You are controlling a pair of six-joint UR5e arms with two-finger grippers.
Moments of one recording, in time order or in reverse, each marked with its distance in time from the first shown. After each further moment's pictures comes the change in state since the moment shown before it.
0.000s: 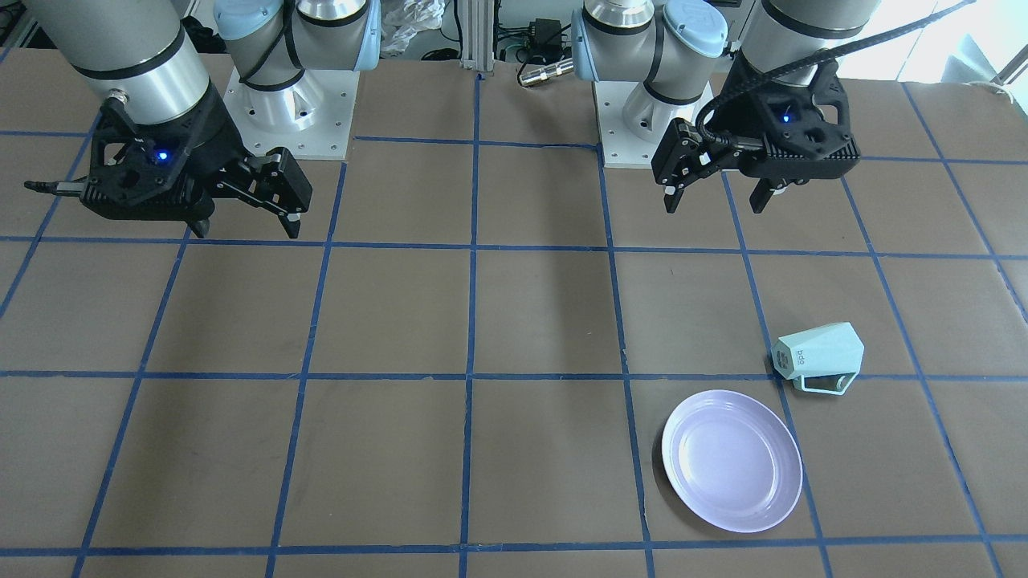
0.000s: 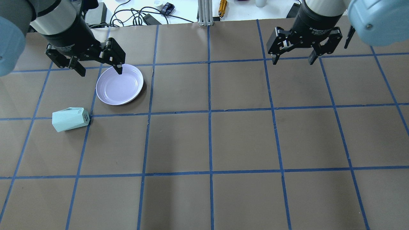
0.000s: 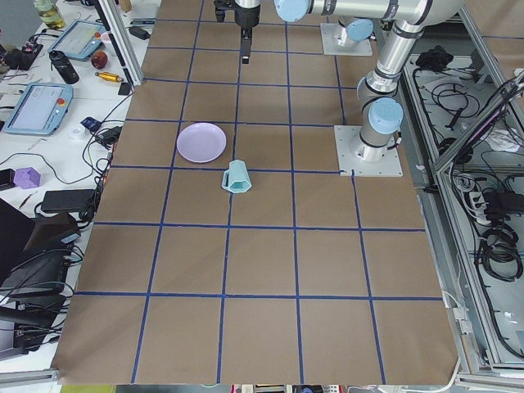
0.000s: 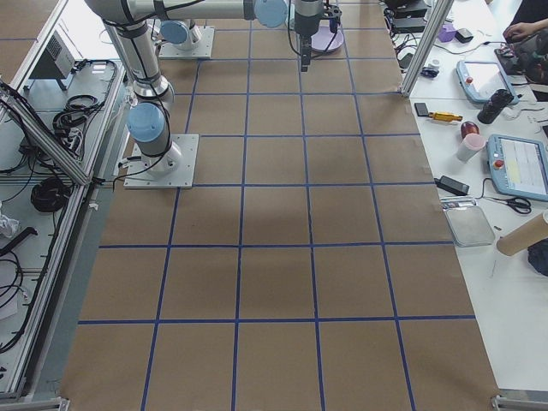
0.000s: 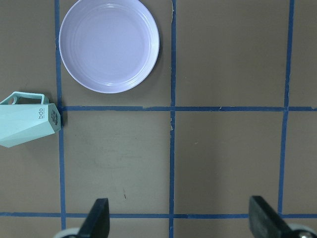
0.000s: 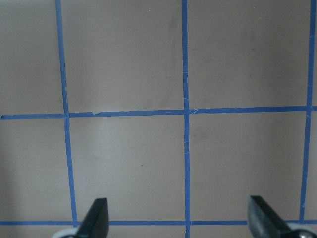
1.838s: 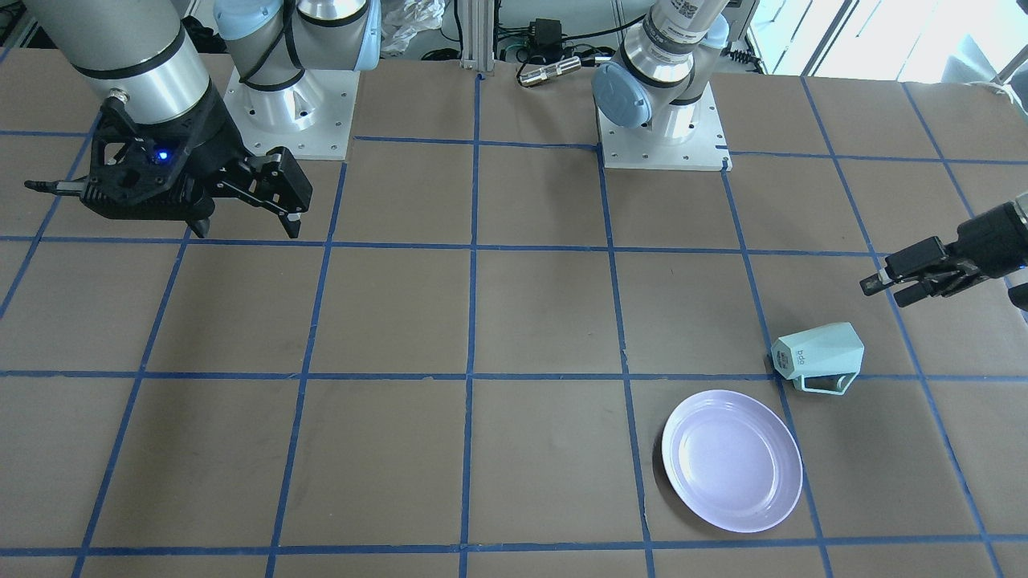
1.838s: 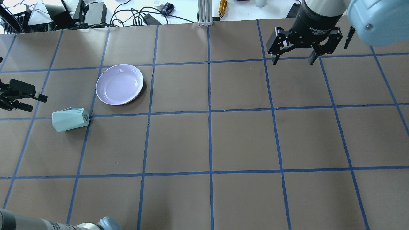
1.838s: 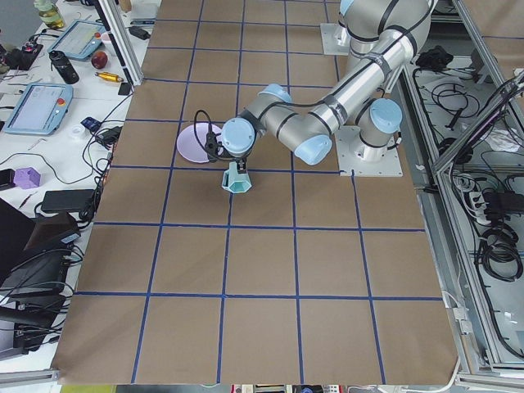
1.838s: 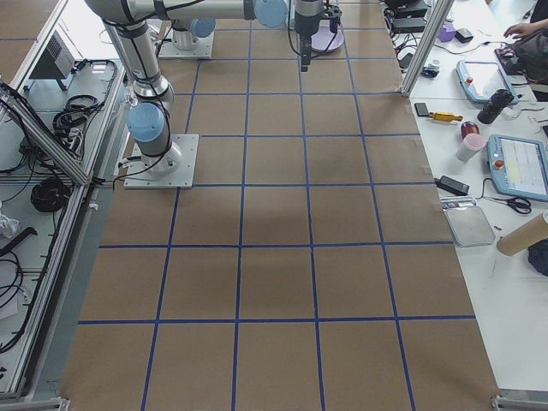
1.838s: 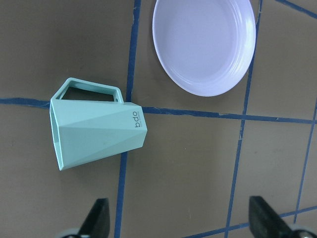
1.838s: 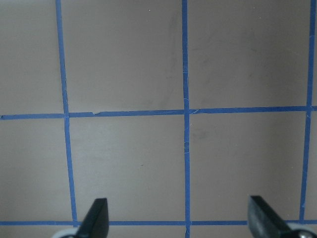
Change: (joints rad) left arm 0.758 -0.292 -0.092 -0.037 -0.388 0.764; right arm 0.000 0.000 0.000 0.000 0.000 0.000
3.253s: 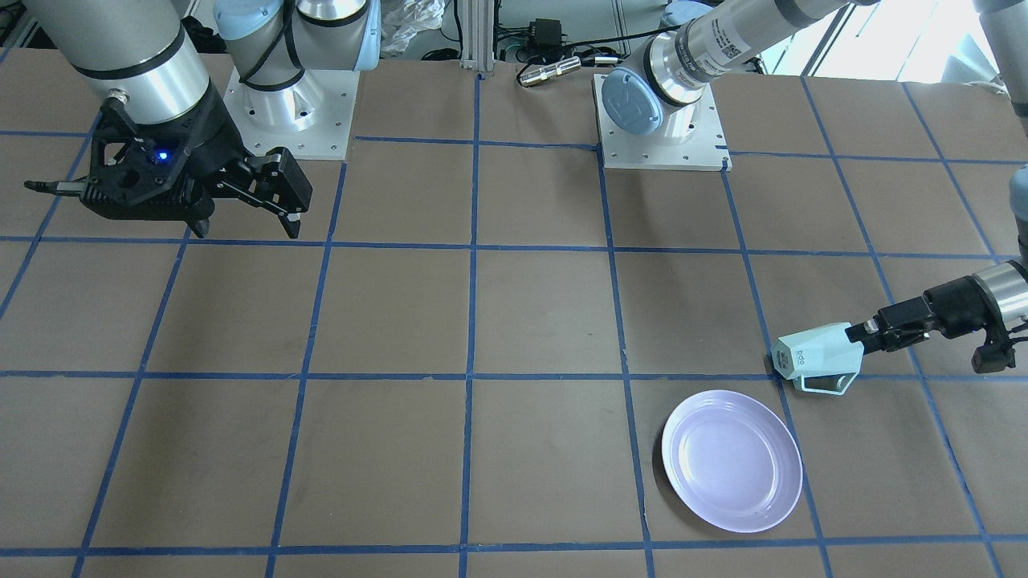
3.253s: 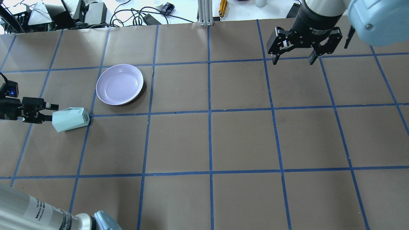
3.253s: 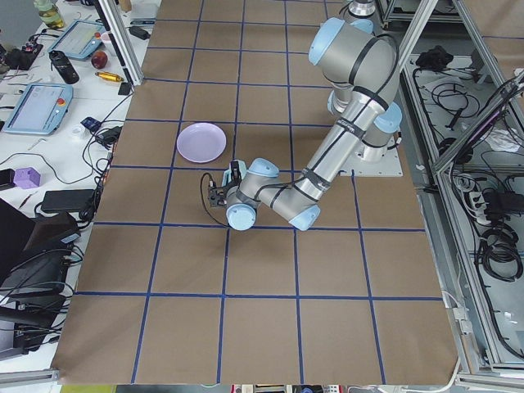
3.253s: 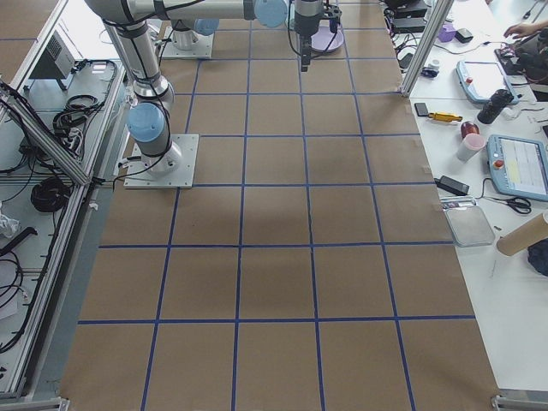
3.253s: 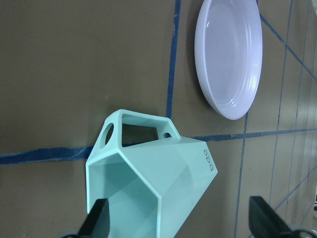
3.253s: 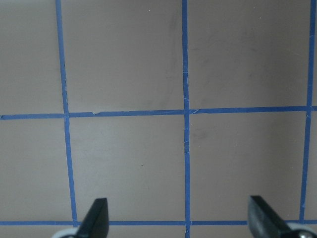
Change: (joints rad) left arm 0.105 -0.303 0.028 -0.119 -0.275 0.222; right arm 0.000 0.000 0.000 0.000 0.000 0.000
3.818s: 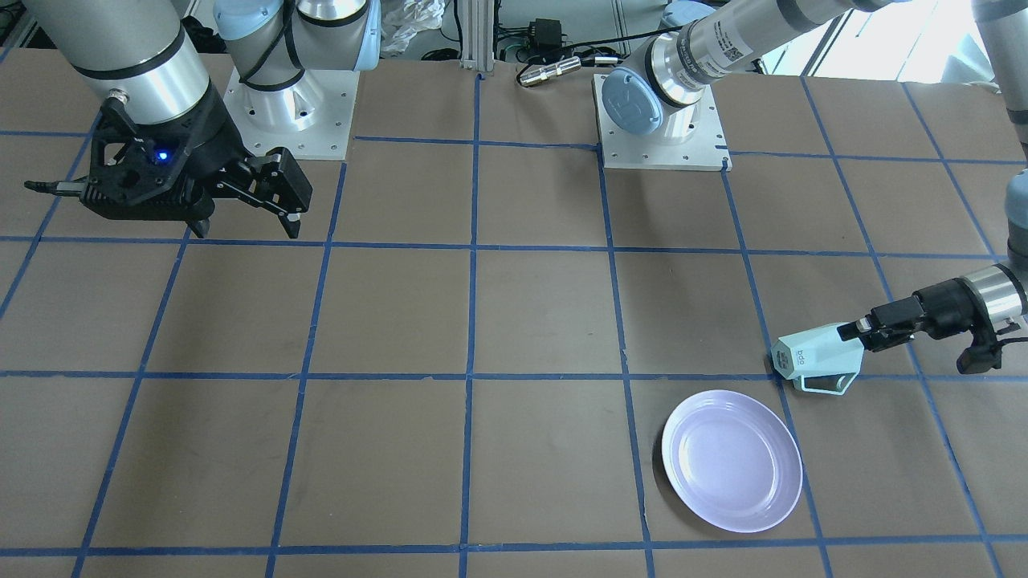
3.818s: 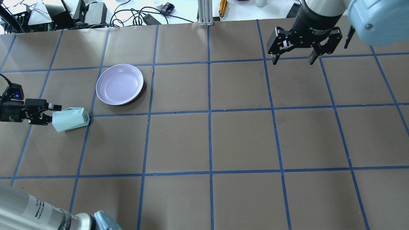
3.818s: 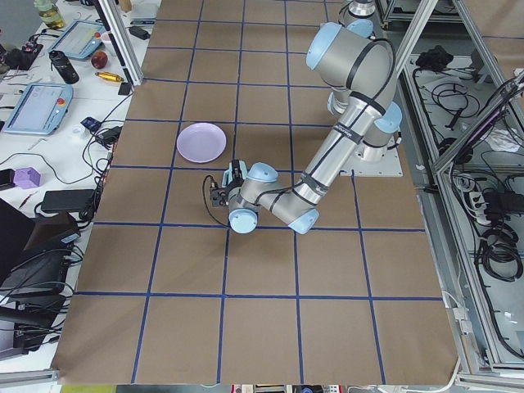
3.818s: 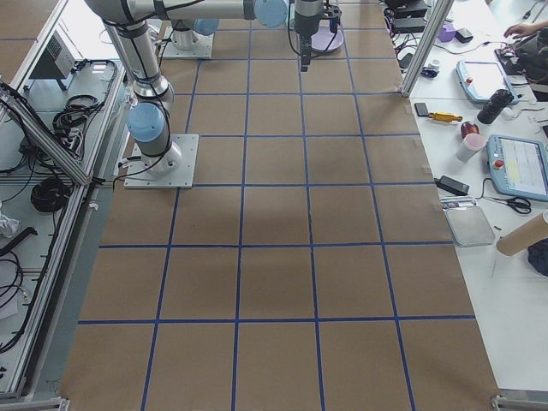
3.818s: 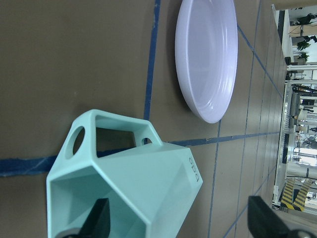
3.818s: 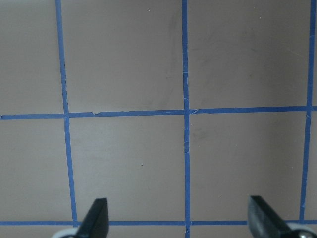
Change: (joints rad) left arm 0.006 -0.015 -0.001 -0.060 -0.027 0.038; right arm 0.000 0.000 0.000 0.000 0.000 0.000
